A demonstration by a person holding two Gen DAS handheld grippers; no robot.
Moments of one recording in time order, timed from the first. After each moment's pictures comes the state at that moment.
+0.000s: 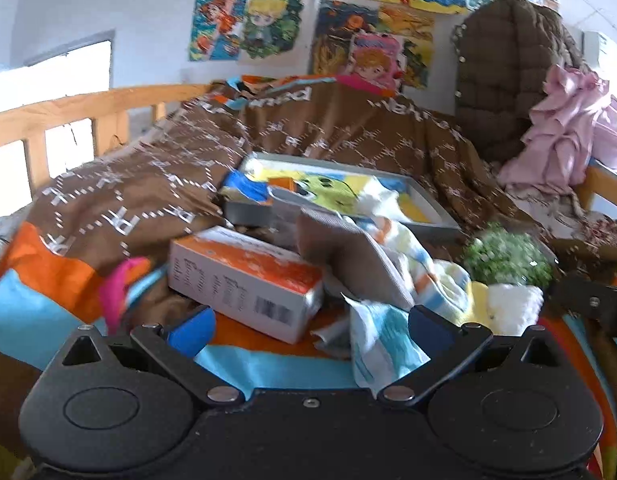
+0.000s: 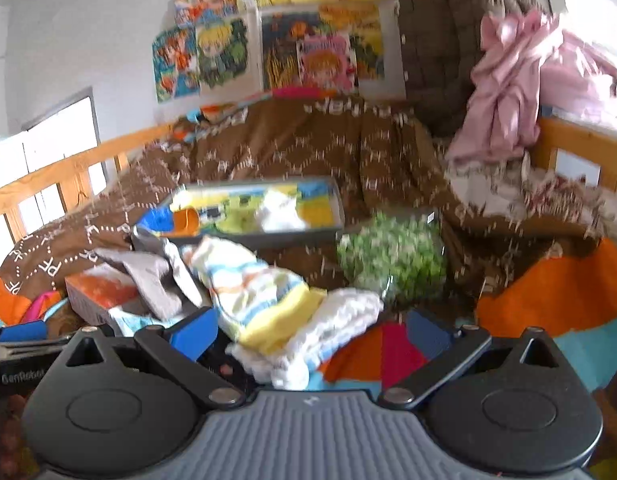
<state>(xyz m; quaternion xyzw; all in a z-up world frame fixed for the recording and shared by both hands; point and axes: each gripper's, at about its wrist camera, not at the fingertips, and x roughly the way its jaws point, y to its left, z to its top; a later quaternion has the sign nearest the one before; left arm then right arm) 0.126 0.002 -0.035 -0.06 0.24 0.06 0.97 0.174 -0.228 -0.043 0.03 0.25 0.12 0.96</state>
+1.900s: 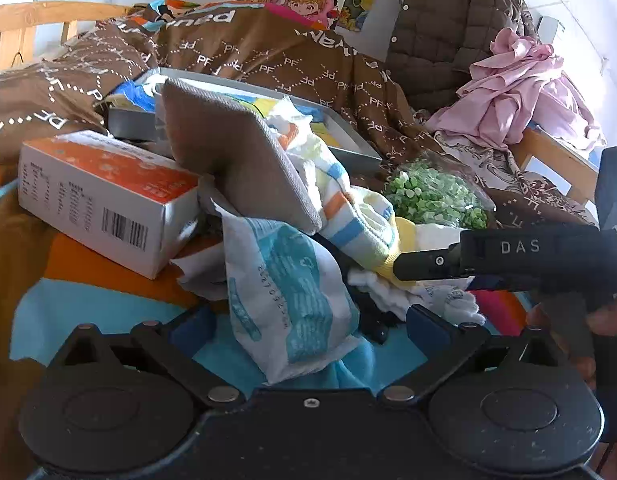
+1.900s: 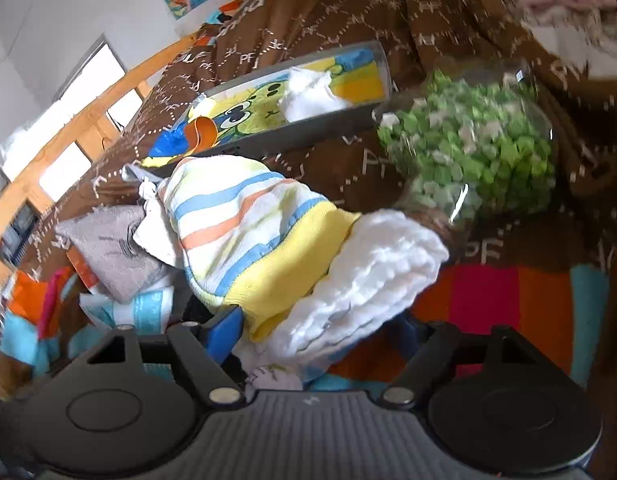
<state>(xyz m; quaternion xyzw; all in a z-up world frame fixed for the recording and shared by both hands) 0.180 -0.022 -0.093 -0.13 0.31 -0.08 0.94 0.294 -0.244 -0.098 0.13 0.43 0.24 0.86</state>
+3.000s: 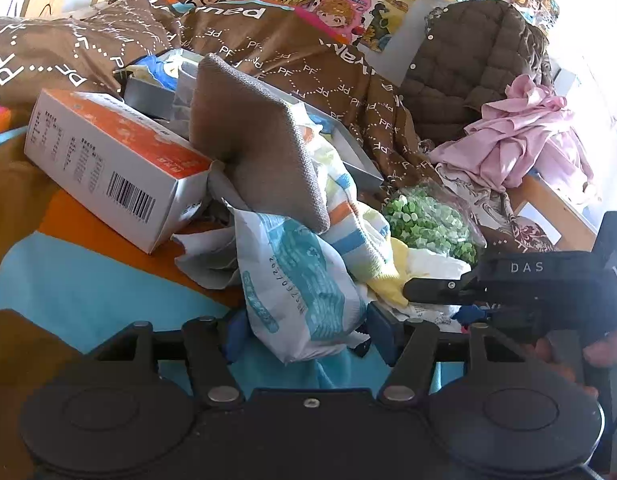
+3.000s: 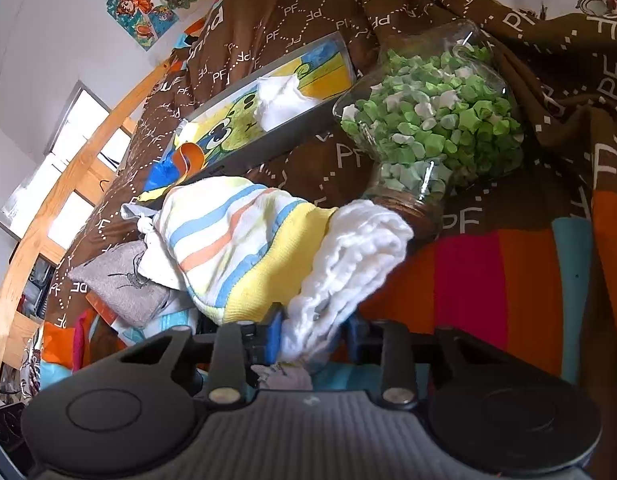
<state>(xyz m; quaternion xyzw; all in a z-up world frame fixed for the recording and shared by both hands) 0.177 -0.013 -0.102 -0.22 0.29 -0.07 0.93 0.293 -0.268 -0.095 0.20 0.44 0.22 0.85</state>
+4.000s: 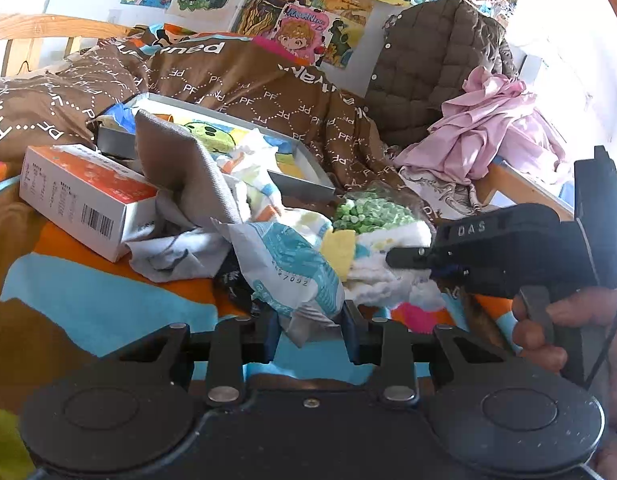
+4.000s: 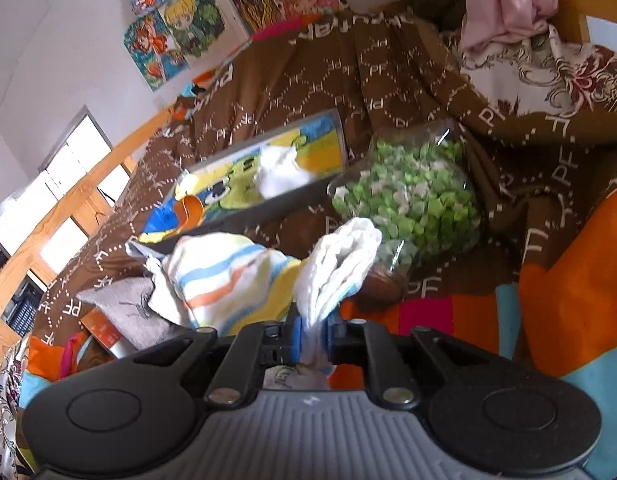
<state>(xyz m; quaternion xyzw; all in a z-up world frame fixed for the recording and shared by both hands) 0.129 -0.058 -0.074 -0.16 0.25 -0.08 0.95 0.261 -0.283 -0.061 0.17 0.34 0.19 0.91</state>
